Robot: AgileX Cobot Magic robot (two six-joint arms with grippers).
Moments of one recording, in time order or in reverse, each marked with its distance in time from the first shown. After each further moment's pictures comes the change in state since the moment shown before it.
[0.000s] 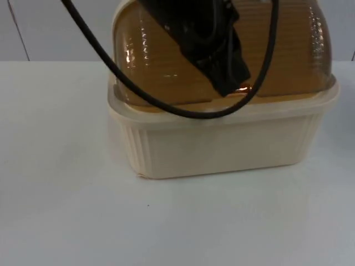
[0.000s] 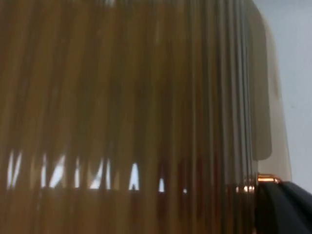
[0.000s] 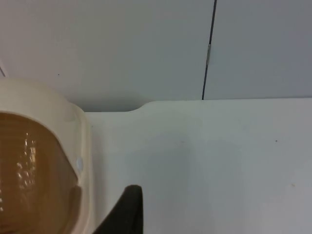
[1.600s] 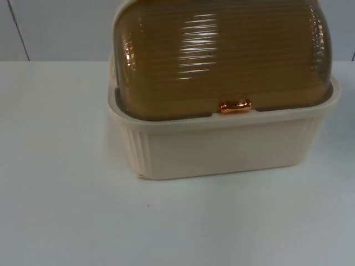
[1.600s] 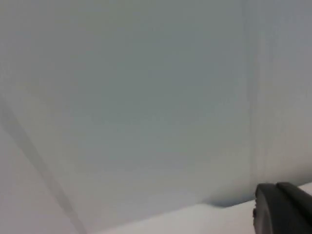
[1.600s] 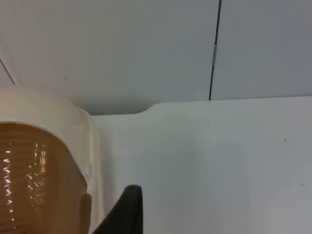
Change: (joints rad) right arm 0.000 0.000 0.000 0.030 -0.002 0.004; left arm 0.478 -0.666 0.100 0.312 -0.179 -0.848
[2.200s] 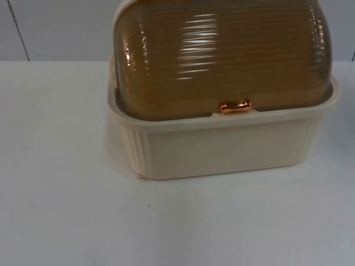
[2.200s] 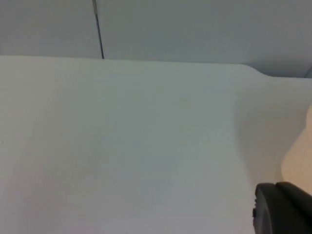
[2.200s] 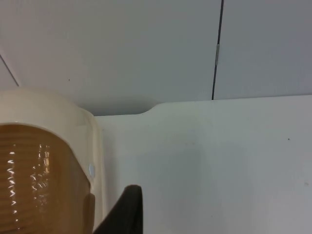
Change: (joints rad) right arm 0.000 0.000 0.000 0.008 0.000 0.000; left arm 0.143 0.000 0.414 0.002 -0.091 -0.178
